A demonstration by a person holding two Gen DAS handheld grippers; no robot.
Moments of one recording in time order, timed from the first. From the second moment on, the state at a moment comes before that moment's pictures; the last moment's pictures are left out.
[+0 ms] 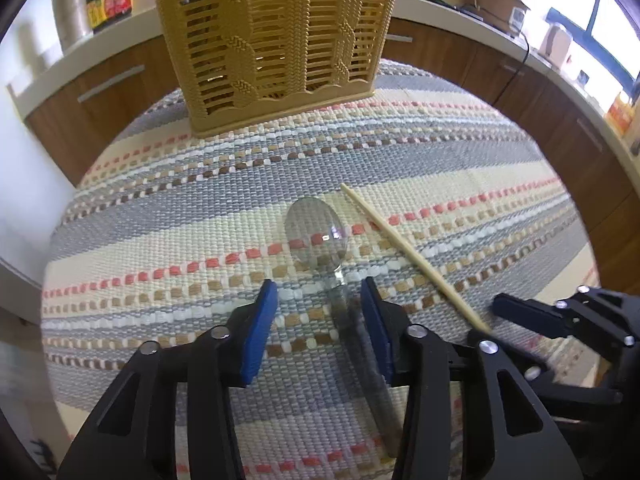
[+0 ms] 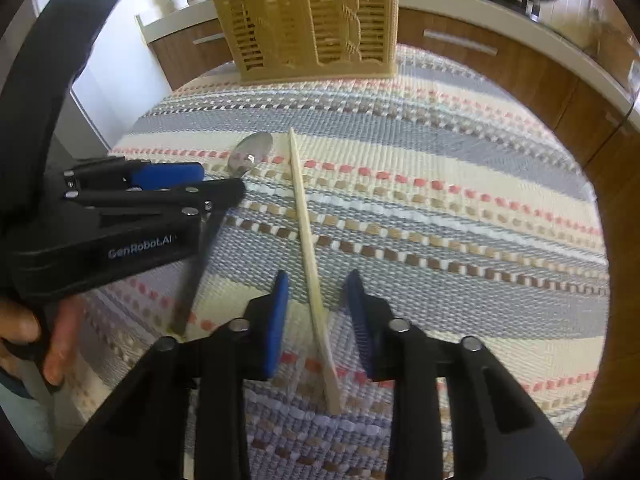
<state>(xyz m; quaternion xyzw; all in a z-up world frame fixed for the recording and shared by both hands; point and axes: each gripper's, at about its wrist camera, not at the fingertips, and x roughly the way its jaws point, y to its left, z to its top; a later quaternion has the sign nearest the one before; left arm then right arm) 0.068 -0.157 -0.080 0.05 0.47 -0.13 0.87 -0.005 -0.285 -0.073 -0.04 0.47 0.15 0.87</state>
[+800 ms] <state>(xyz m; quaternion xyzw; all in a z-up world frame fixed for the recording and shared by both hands) 0.031 -0.103 -0.077 0.01 0.48 -0.17 0.86 -0.013 -0.313 -0.076 0.08 0.51 0.15 0.84</state>
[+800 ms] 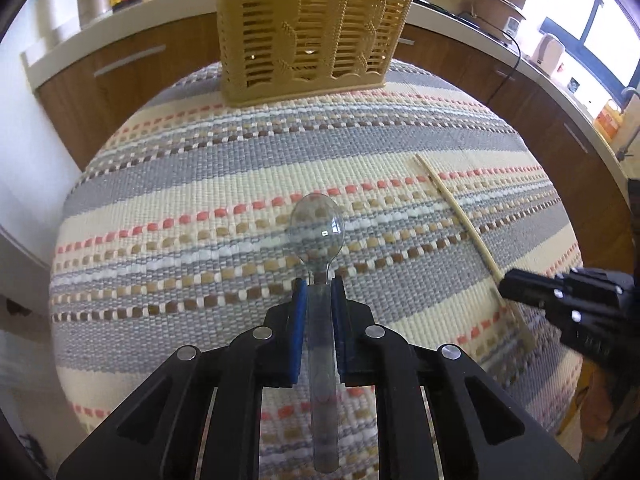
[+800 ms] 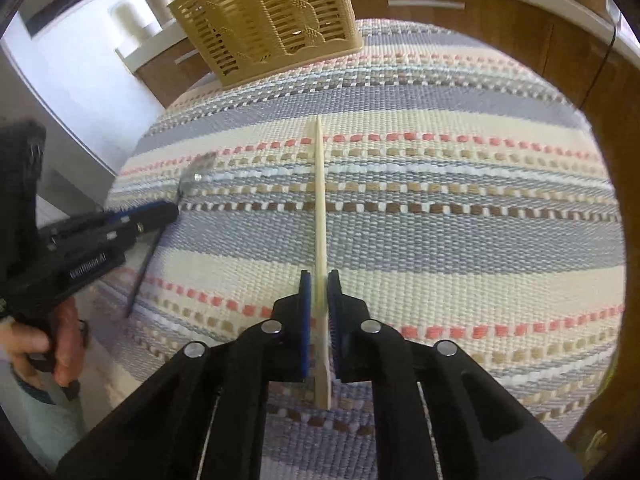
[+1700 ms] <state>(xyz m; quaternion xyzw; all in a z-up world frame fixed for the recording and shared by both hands) 0.058 -0.131 -0.072 0.11 0.52 -0.19 0.82 0.082 -0.254 -0.063 -0.05 0.60 0.17 0.78</state>
